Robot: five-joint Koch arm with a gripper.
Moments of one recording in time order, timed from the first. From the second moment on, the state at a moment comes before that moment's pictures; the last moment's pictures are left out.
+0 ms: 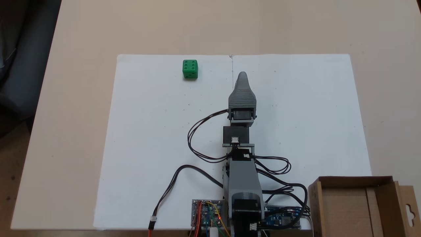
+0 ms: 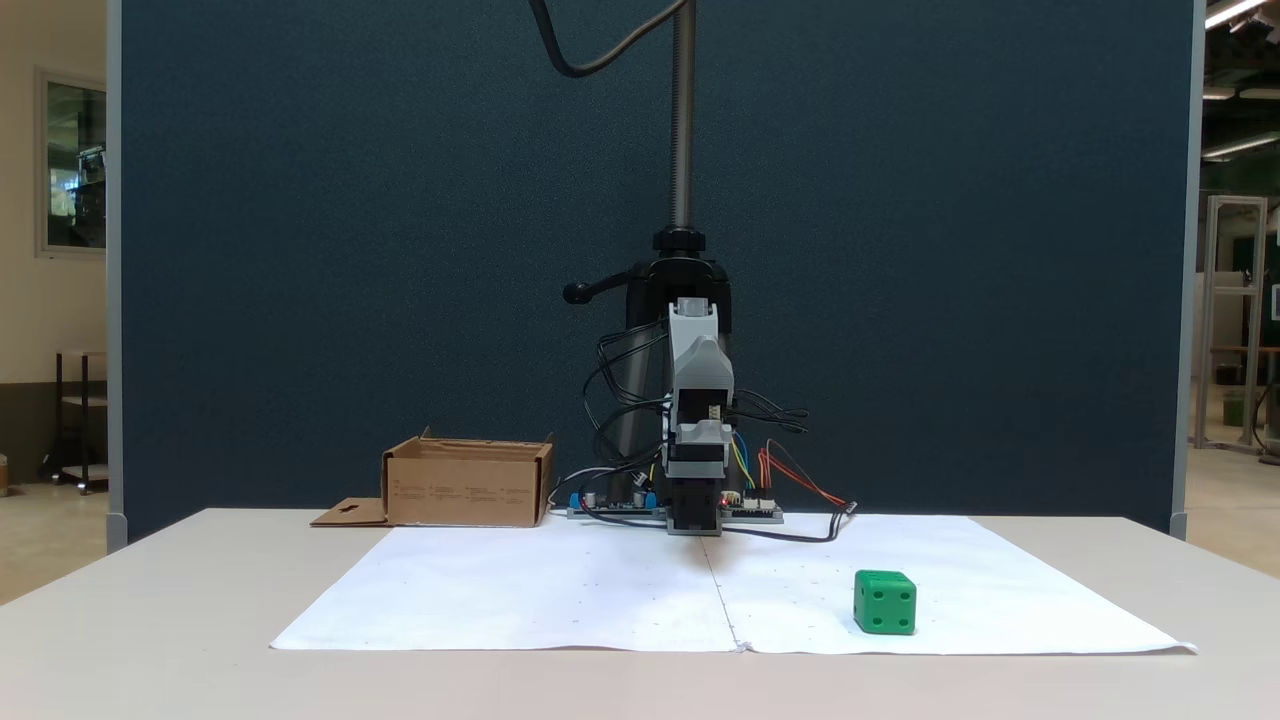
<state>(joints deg) 0.0 129.2 175.6 -84.1 0.4</state>
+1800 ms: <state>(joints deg) 1.5 129.2 157.1 -51.9 -1.2</state>
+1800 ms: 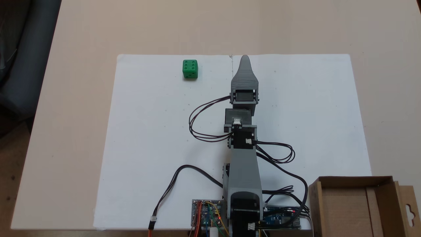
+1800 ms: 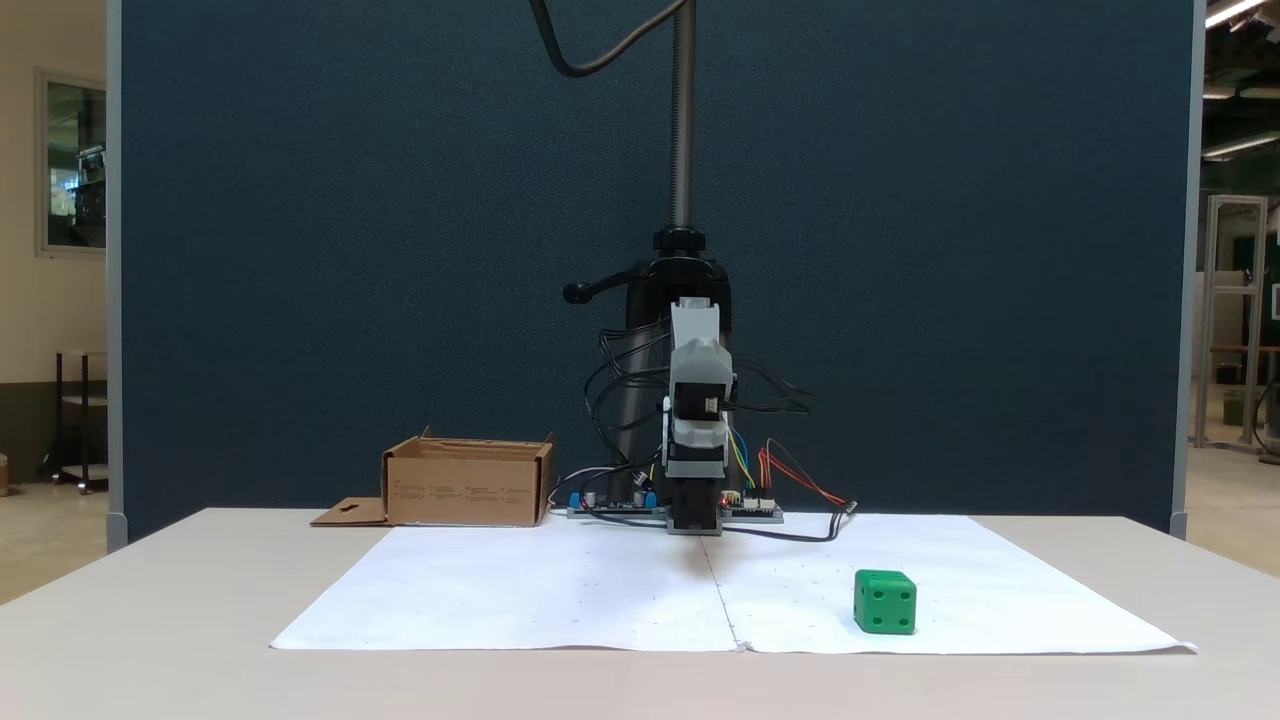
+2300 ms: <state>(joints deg) -0.1 129.1 124.0 4.4 -1.2</state>
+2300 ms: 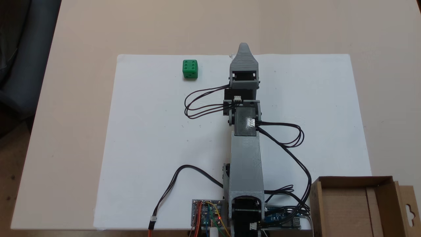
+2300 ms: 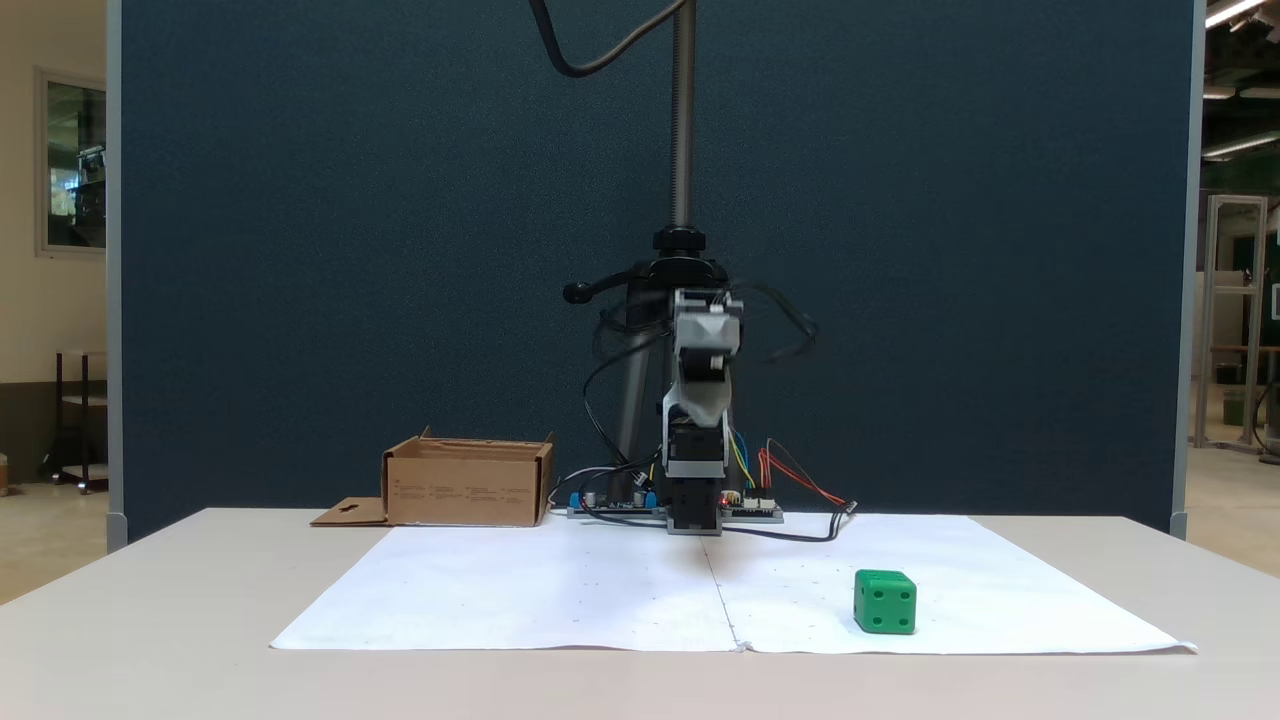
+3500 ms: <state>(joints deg) 3.6 102.3 67.1 82.7 -1.2</state>
